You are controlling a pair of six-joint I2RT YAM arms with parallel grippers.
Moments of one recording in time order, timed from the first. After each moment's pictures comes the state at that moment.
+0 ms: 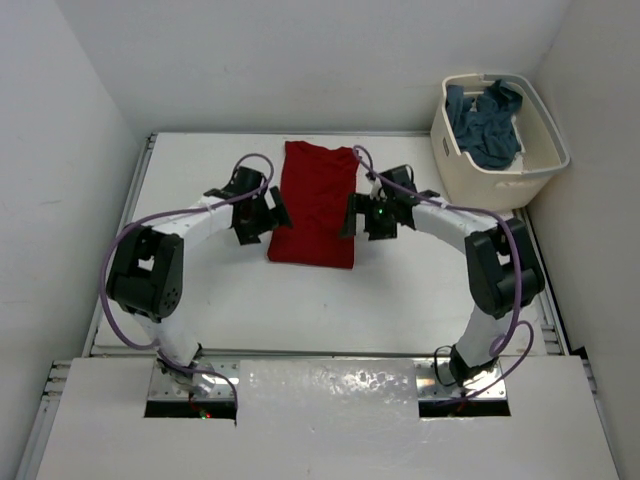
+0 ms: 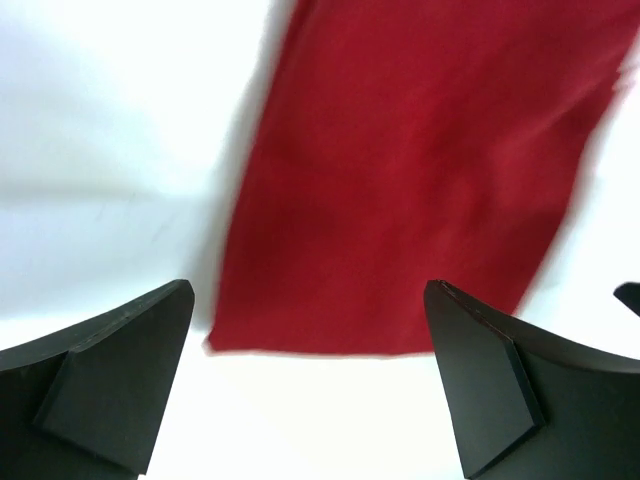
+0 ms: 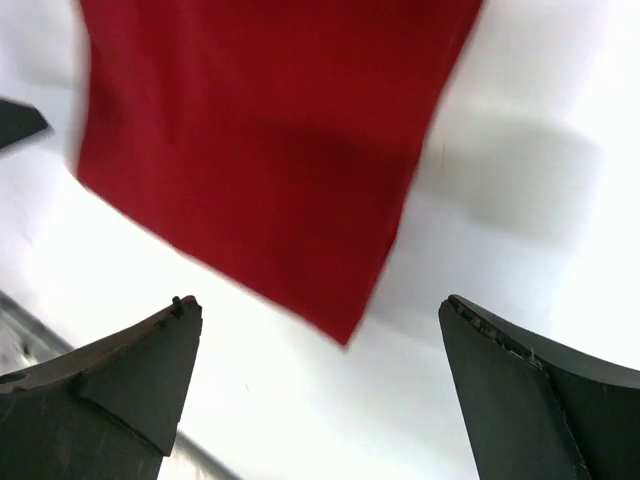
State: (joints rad) left arm -0.31 1.74 1.20 -0.46 0.07 -0.70; right arm 0.35 1.80 1.18 -0.30 -0.35 0.39
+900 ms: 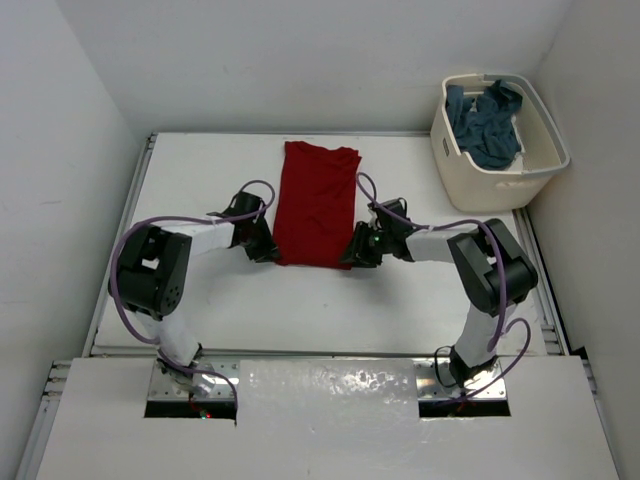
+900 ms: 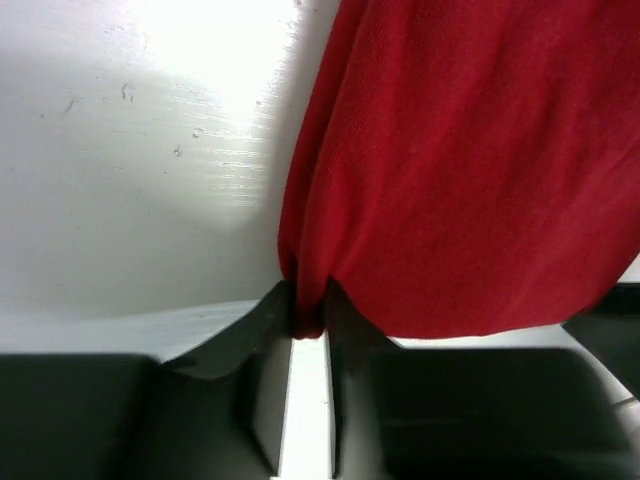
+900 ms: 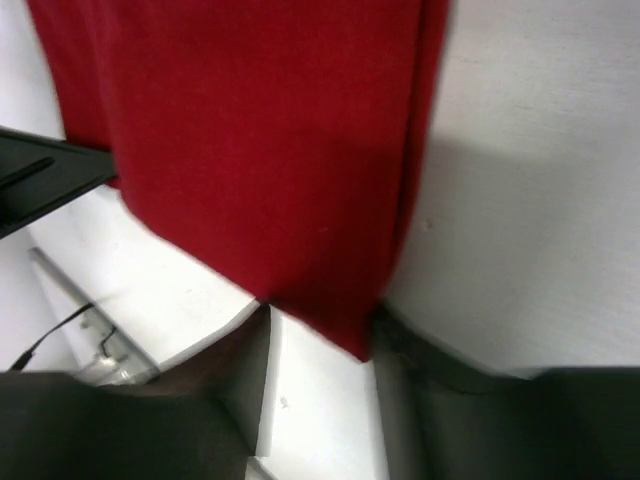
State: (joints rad) left arm -0.31 1.74 0.92 -0.30 0.19 -0.71; right arm 0.43 1.81 0.81 0.09 -0.44 0.72
